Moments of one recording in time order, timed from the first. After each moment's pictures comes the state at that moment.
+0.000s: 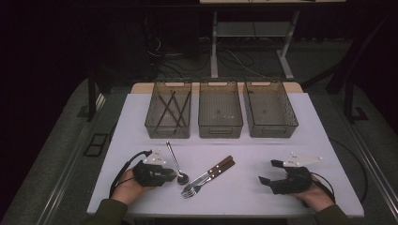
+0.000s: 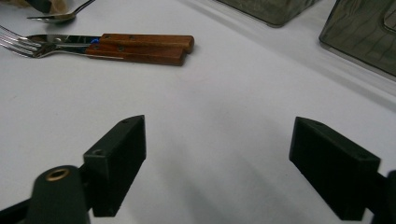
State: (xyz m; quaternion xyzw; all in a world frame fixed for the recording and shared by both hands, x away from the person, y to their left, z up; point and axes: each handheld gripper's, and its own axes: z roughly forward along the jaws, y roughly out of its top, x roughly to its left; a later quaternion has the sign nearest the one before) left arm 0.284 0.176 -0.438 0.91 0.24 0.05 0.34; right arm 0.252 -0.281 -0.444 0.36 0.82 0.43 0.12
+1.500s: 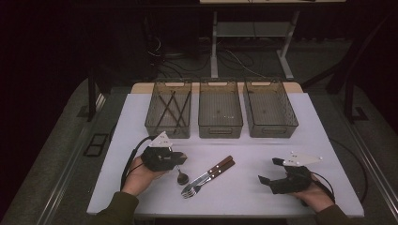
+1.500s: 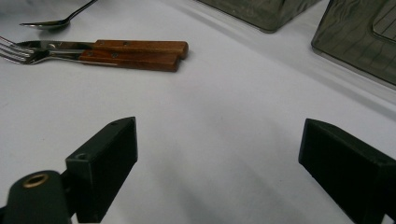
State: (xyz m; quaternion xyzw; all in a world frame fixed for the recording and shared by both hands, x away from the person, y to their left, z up) left arm 0.311 0.146 -0.405 0.87 0.27 0.07 0.40; right arm 0.254 -0.281 -0.443 0.36 0.82 0.43 0.13
